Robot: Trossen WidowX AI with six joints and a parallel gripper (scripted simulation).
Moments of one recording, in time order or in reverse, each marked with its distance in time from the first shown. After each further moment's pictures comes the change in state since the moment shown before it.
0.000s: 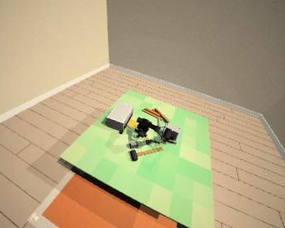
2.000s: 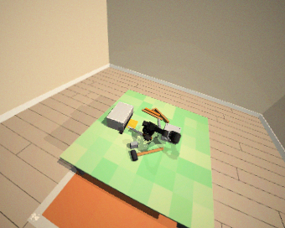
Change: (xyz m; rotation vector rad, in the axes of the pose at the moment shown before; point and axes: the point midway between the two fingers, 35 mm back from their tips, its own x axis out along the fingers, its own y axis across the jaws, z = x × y) arm 0.000 0.004 -0.067 0.002 0.002 -0.003
